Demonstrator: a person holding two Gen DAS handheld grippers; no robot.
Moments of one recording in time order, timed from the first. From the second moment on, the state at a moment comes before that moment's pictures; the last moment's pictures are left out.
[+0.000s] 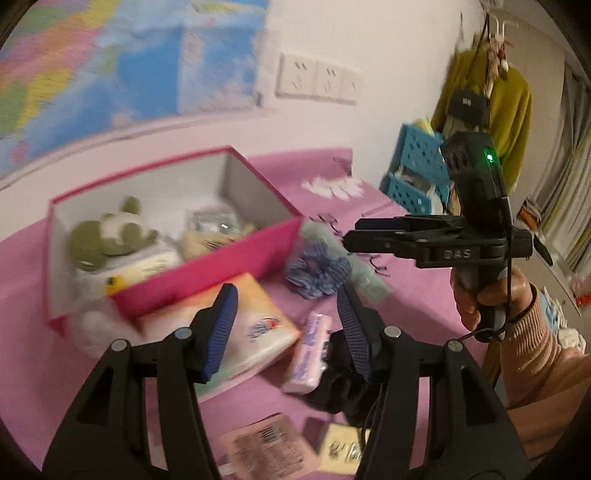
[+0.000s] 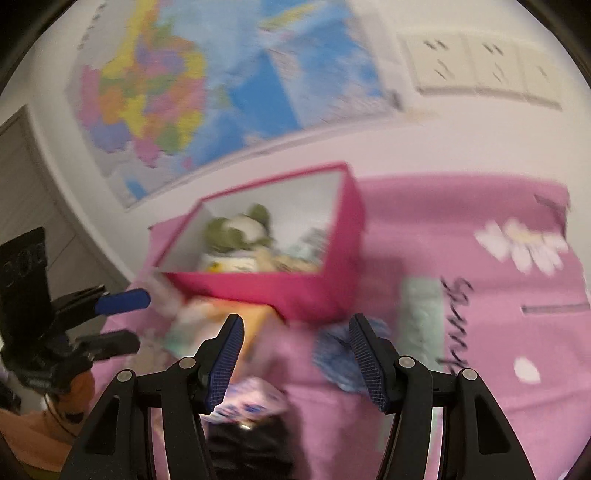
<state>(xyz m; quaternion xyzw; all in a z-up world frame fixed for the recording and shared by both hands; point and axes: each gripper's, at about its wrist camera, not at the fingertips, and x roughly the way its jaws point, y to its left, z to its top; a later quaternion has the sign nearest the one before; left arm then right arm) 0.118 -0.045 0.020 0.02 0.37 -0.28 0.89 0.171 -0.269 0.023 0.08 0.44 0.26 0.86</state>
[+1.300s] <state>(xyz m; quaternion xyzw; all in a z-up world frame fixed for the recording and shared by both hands) 0.158 -0.085 -0.020 -0.01 0.45 -0.34 0.83 0.151 -0.271 0.054 0.11 0.38 0.33 0.86</state>
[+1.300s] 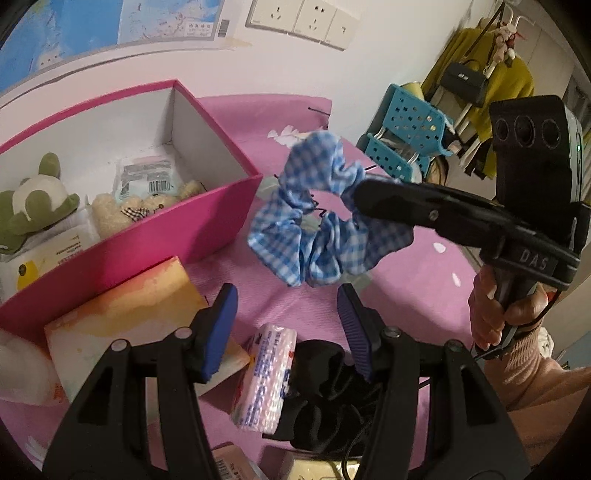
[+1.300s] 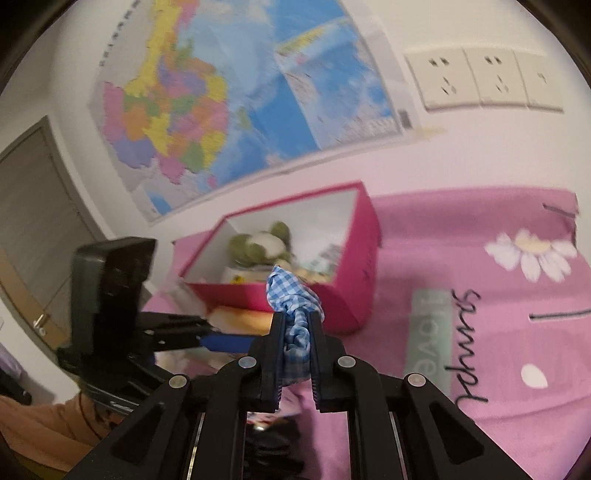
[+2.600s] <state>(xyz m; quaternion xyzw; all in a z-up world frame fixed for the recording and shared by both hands) 0.233 -0.056 -0.009 0.02 0.43 -0.20 0.88 0.232 -0.209 0.031 0.05 0.41 0.27 0.87</state>
